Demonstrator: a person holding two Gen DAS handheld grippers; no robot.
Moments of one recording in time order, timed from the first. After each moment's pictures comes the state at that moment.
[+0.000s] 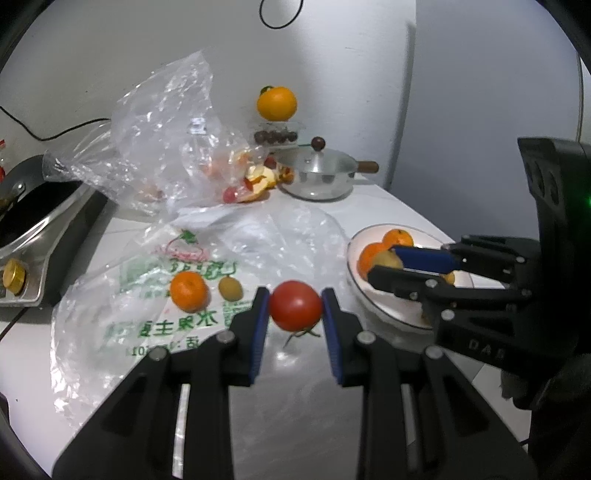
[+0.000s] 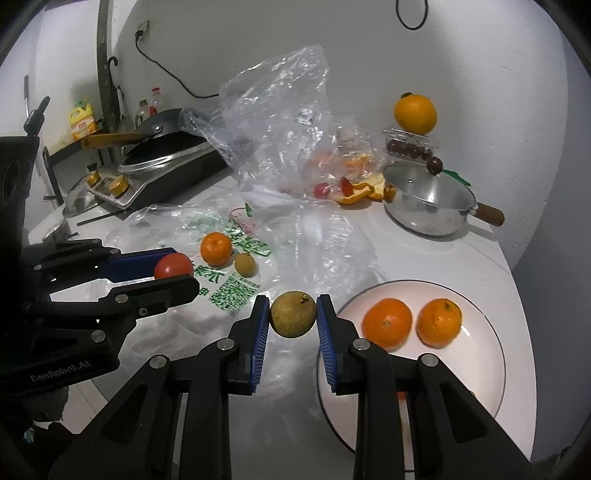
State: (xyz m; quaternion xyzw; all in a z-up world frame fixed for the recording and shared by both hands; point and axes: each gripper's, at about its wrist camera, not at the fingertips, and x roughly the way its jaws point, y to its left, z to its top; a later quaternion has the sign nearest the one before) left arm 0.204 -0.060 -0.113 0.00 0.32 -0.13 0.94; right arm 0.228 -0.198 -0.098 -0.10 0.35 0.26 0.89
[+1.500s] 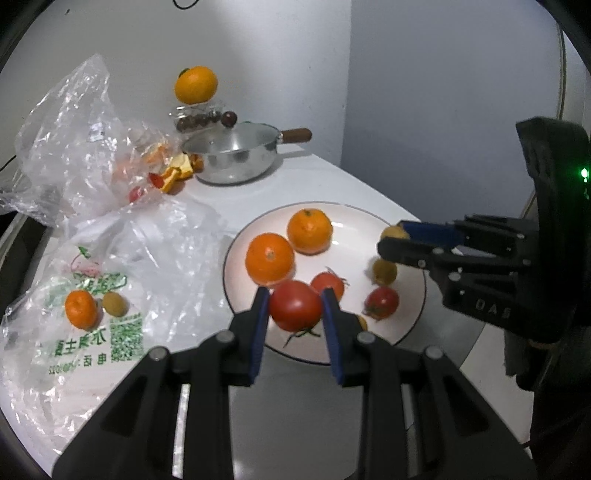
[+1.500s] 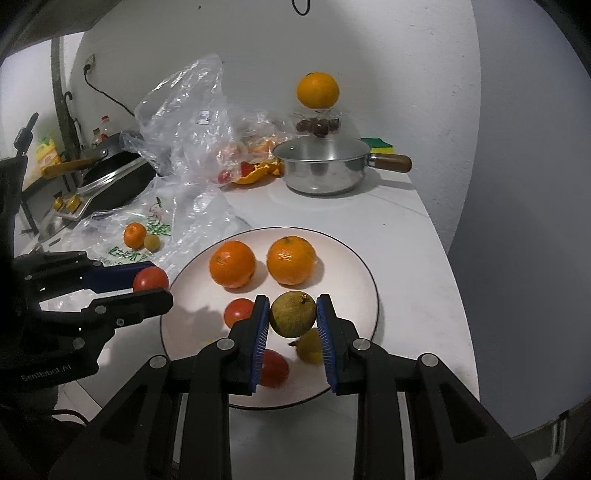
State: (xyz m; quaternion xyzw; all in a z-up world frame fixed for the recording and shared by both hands) left arm 0.230 -0.183 -0.138 0.05 0.36 -0.18 0.92; right arm 0.238 -0.337 -0.114 -0.05 0.36 0.20 0.91
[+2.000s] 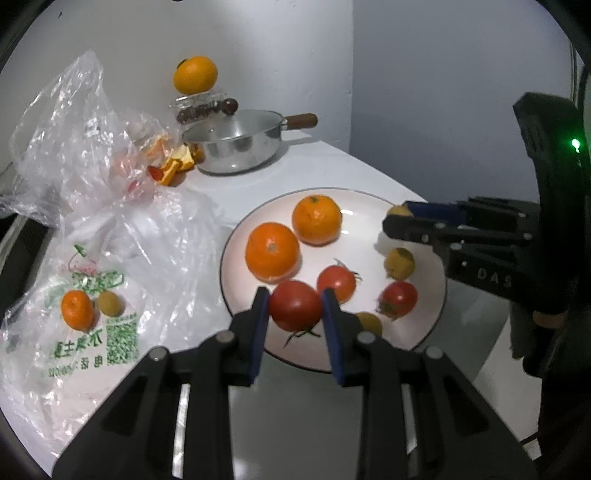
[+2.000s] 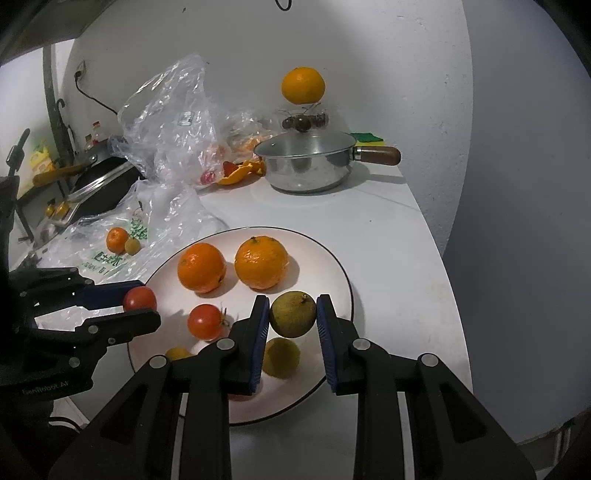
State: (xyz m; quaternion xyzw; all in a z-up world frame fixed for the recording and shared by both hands) left arm 0.242 -0.193 -0.152 0.07 0.37 -0.16 0.91; right arm 0.260 -0.352 -0.130 -0.03 0.36 0.20 0.91
